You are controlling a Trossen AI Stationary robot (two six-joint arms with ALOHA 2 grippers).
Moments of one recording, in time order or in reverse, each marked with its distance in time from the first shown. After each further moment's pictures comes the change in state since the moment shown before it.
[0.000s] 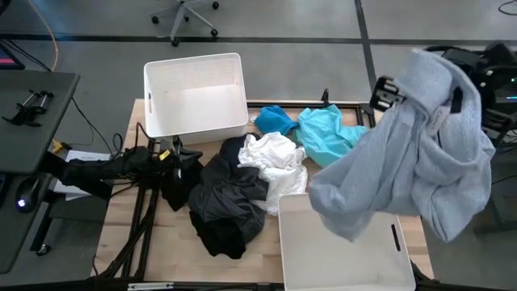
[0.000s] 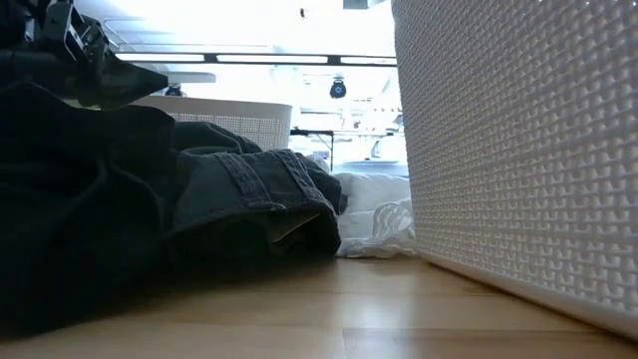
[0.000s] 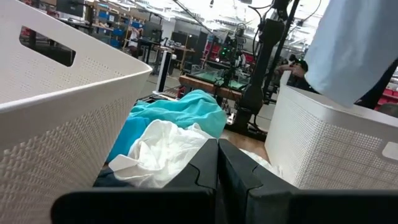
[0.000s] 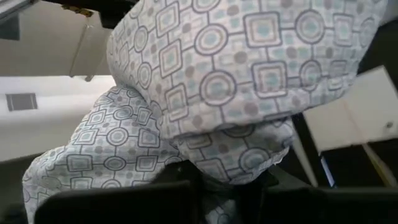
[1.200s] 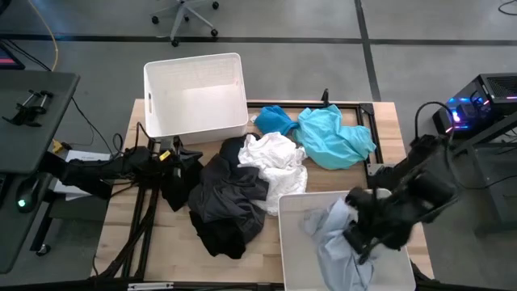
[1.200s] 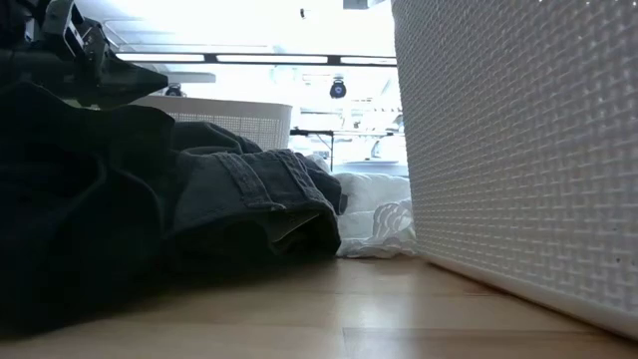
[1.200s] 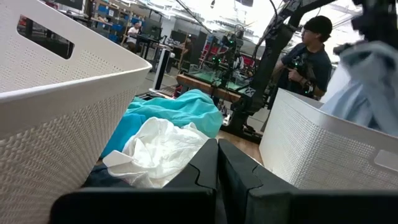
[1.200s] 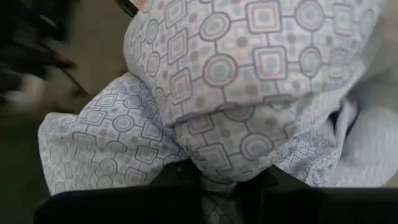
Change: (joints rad) left arm 0.000 0.000 0.000 0.000 0.004 -0.052; right arm 0.562 0.135 -0.344 -1.100 0.469 1.133
